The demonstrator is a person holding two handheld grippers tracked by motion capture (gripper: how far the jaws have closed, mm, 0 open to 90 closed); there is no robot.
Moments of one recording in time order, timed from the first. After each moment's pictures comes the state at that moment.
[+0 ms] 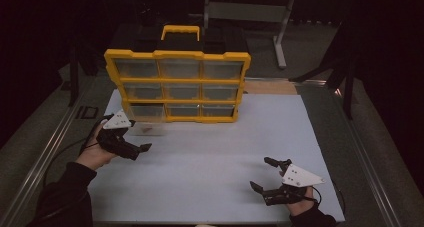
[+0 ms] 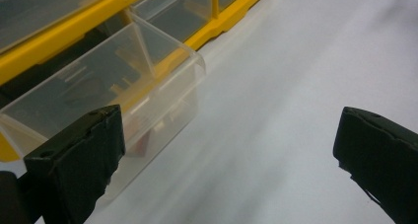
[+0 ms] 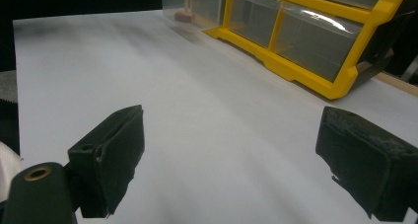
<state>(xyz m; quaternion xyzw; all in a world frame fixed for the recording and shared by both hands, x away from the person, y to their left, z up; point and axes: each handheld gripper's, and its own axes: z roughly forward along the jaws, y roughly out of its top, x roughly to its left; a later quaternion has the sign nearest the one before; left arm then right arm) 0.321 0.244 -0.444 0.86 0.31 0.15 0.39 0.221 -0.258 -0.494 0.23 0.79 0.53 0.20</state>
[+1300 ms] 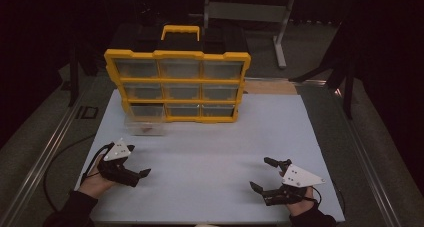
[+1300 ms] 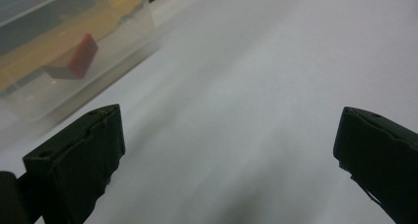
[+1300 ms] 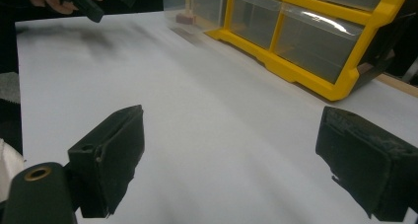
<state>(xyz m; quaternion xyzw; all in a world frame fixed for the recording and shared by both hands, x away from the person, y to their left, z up) 0.270 0.247 -0.505 0.86 0.31 0.14 0.39 0.219 -0.257 -0.493 0.23 0.79 0.53 0.20</state>
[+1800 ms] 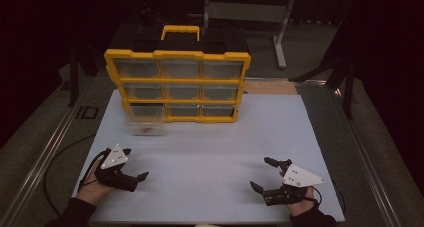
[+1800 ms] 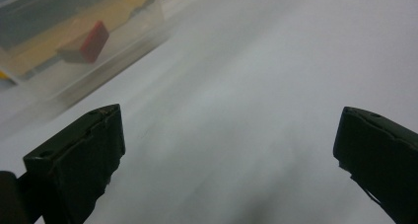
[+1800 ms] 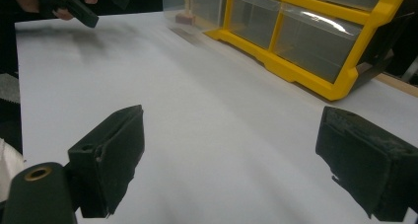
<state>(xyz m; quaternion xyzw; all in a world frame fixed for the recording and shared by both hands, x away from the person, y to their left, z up) 0.258 0.253 -0.515 0.84 0.33 0.17 0.39 0.219 -0.258 -0.493 0.23 0.79 0.53 0.20</state>
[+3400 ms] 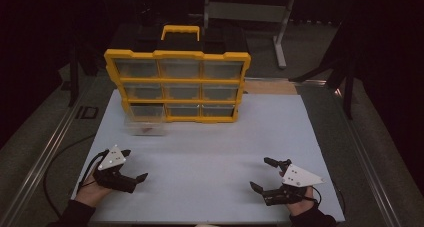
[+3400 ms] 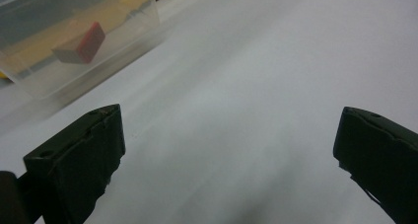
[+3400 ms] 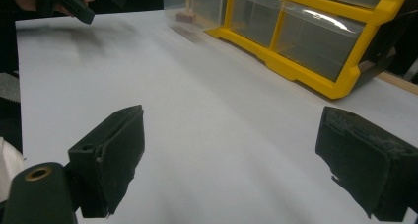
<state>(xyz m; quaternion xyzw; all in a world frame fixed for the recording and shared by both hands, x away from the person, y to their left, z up) 0.255 0.255 -0.511 0.84 0.33 0.16 0.41 0.221 -0.258 -0.495 0.23 0.79 0.53 0.20</state>
